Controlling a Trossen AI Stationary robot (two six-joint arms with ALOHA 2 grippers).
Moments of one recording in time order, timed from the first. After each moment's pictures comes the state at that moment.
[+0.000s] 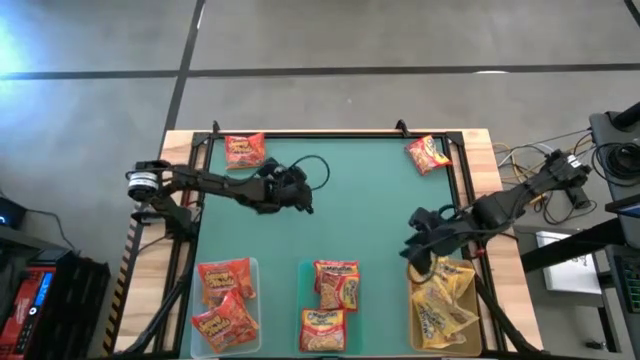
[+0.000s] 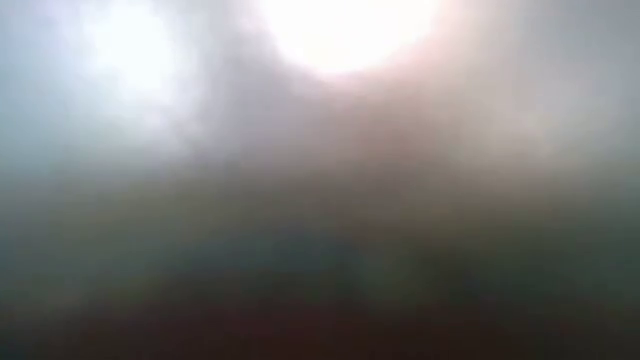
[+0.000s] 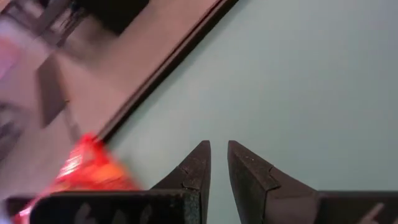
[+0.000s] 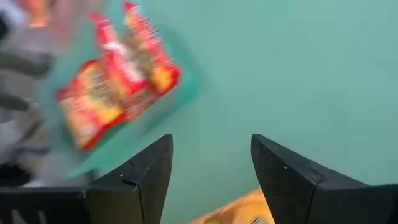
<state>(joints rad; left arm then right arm) 0.10 1.67 1.01 -0.38 -0.83 -0.35 0.49 1.04 0.93 -0.82 0.20 1.11</state>
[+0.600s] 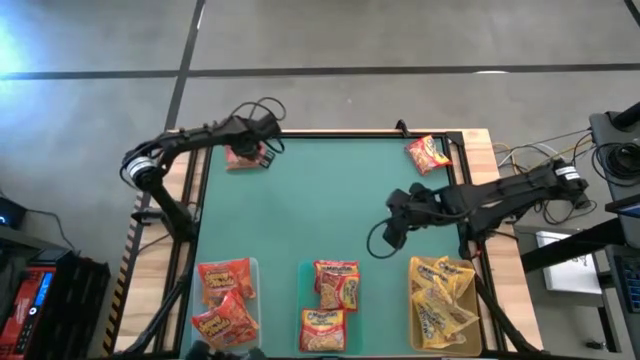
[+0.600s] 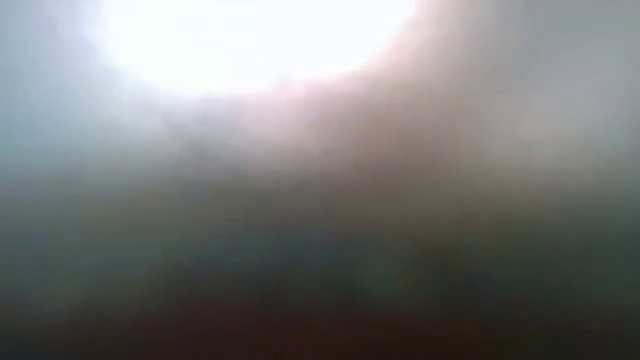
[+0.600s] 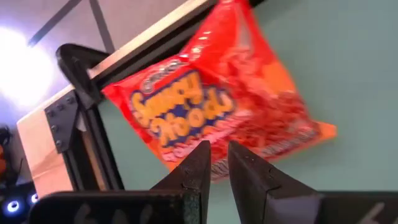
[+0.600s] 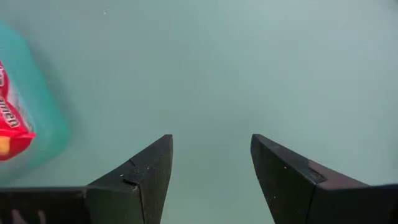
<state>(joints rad) 0.70 1.67 1.15 -0.90 -0.49 -0.38 0.18 1.21 0.93 -0.82 0.32 0.67</state>
